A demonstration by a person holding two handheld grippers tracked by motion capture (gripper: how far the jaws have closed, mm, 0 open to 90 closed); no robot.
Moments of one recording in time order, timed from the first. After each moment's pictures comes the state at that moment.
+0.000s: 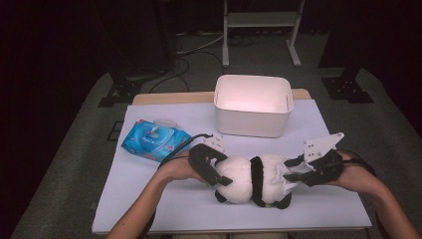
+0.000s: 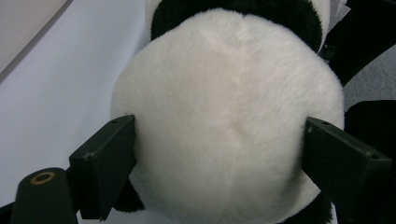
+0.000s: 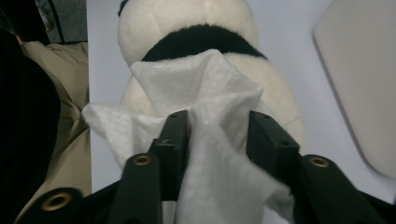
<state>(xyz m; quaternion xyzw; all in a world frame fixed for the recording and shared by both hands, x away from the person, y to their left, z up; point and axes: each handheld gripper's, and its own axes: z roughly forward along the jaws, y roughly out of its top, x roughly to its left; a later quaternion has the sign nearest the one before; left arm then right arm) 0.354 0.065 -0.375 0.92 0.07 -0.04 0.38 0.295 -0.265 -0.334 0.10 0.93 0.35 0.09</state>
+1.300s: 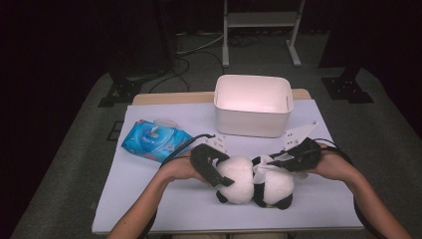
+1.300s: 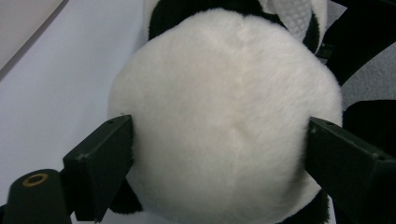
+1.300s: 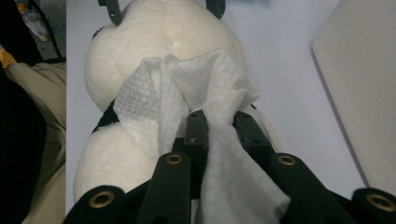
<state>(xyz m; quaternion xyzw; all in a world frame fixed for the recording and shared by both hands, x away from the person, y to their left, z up) 0.354 0.060 -0.376 0.92 0.07 -0.04 0.38 0.327 -0.229 -0.337 0.11 0.93 0.35 0.08</state>
